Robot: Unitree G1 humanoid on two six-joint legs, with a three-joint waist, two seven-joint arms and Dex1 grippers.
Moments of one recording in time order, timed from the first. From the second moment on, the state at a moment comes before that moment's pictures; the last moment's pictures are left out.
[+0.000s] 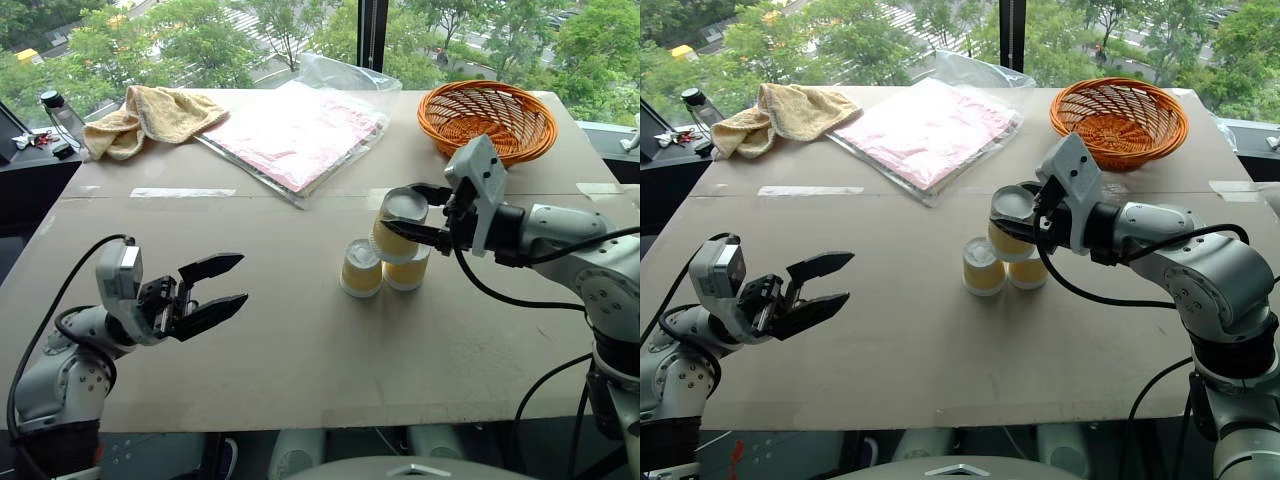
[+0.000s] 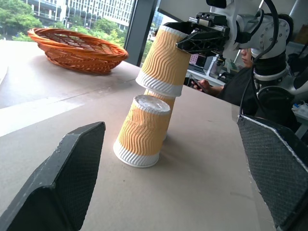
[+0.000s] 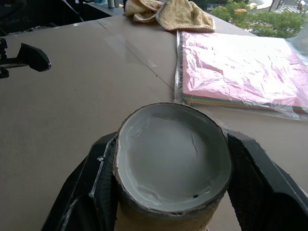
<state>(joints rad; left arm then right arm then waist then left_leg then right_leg) -0.04 0.70 0.42 -0.05 -0.88 0.38 -1.40 -0.62 -0.62 0.05 -0.59 0.72 1.04 0.48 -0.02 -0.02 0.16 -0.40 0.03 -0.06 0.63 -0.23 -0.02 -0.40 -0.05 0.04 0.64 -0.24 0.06</state>
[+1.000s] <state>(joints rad) -0.01 0.61 0.41 -0.08 -0.90 0.43 -1.29 -0.16 -0.66 -0.43 -0.76 0.89 0.78 0.62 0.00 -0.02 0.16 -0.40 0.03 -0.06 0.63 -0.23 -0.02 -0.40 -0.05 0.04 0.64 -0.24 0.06</state>
